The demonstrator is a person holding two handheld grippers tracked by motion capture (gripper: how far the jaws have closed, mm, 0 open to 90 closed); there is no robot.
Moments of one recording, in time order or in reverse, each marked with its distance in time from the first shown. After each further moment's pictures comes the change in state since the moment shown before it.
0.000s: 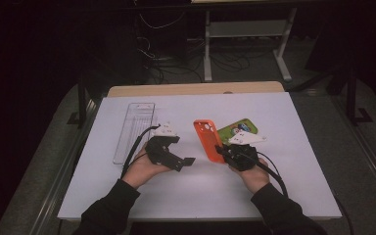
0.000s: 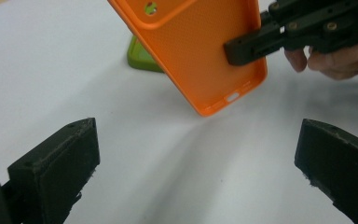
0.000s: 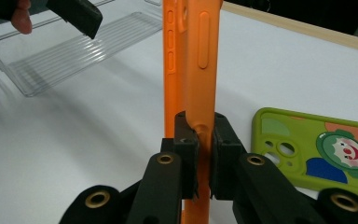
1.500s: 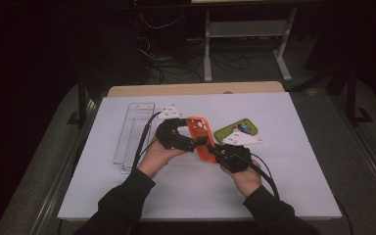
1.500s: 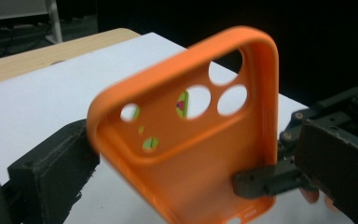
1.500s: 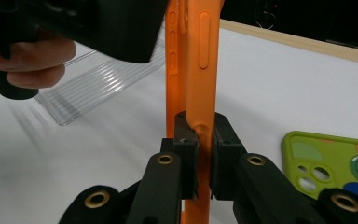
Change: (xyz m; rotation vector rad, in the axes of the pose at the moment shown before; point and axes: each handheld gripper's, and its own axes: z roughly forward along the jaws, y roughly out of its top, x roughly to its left) left arm 0.005 0.040 0.016 -0.216 -0.017 -0.054; right arm 0.025 0.013 -0.001 -0.064 0.027 0.037
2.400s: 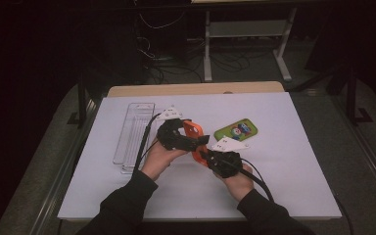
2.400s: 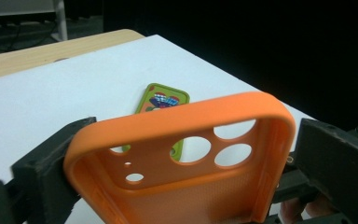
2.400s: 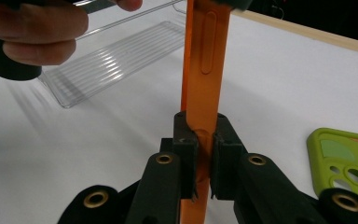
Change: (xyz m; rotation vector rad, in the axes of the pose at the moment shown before) left arm -0.005 -0.002 0.001 -0.032 0.025 -0.059; right arm 0.018 -0.009 0.017 0.038 0.000 -0.048
